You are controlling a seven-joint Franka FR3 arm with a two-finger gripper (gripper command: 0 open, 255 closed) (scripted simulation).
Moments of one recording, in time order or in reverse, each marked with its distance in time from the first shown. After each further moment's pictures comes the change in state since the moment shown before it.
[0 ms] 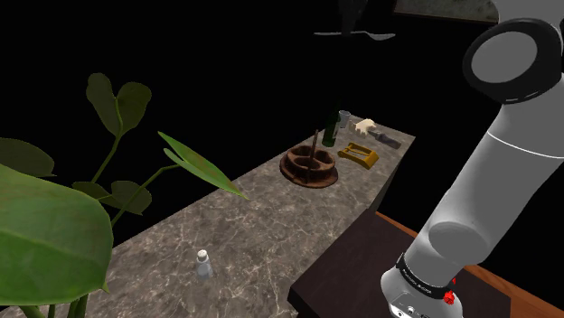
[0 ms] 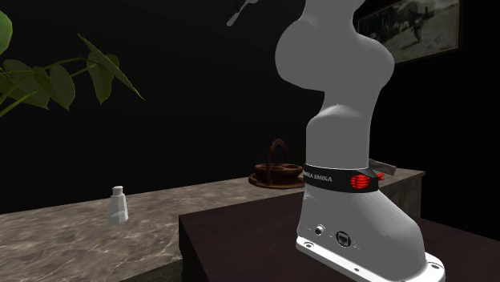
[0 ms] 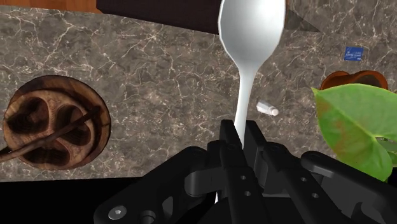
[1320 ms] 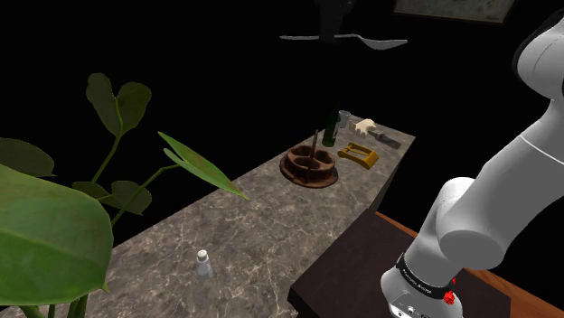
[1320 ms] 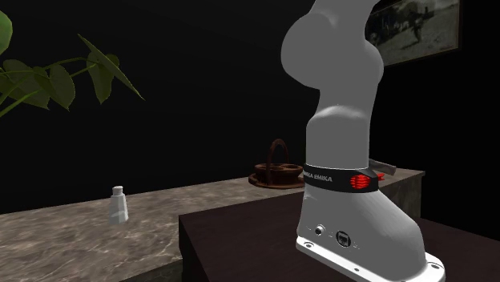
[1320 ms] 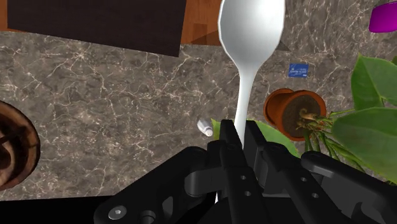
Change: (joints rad) arm 0.207 -0.229 0.316 -0.294 0.124 0.163 0.562
